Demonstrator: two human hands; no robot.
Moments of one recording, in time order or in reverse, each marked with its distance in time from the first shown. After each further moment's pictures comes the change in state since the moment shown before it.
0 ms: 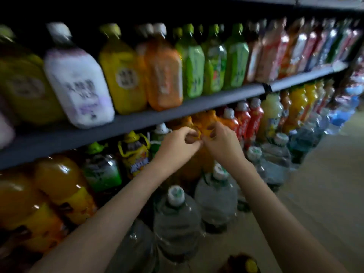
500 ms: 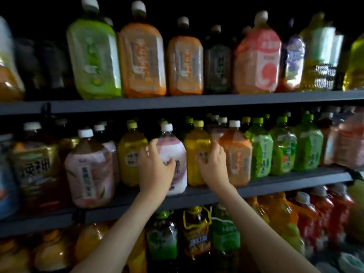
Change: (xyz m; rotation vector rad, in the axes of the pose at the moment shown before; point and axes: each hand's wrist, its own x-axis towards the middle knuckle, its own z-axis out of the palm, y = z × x) left_hand 0.012 -0.036 -0.185 0.327 0.929 -0.096; right_hand 0.094 -0.174 0.078 0.334 0.107 -0.375
